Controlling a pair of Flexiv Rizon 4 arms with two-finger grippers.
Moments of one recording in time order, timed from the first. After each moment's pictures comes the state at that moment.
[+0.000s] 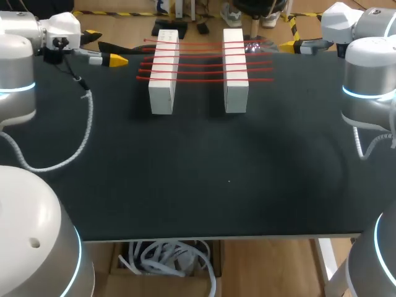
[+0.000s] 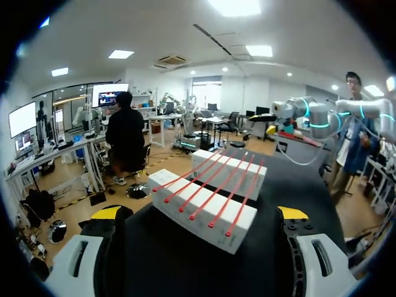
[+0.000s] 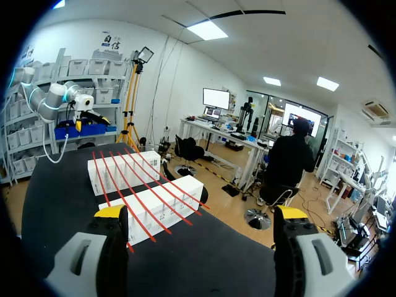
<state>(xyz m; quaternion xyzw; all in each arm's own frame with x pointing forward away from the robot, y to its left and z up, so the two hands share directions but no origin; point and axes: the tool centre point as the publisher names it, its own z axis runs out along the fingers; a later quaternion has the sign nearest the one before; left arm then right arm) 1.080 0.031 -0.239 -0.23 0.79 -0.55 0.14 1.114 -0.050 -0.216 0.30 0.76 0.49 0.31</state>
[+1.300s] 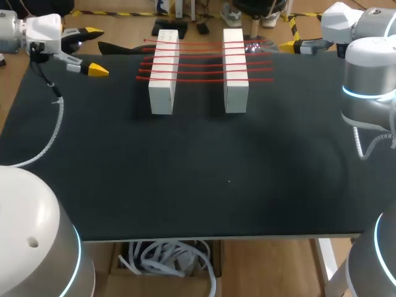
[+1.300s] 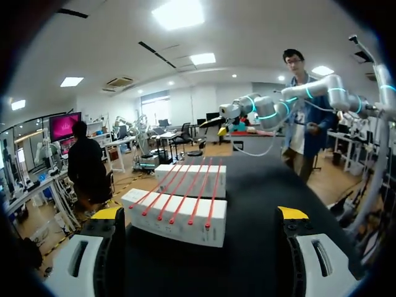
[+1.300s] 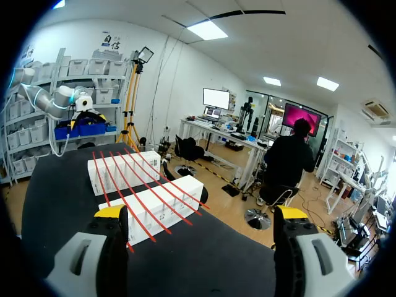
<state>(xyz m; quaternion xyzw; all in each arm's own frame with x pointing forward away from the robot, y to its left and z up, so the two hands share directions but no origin) 1.050 0.047 -0.231 -0.05 0.79 -0.61 0.09 1.114 -0.050 -0.216 0.30 0.76 0.49 0.31</state>
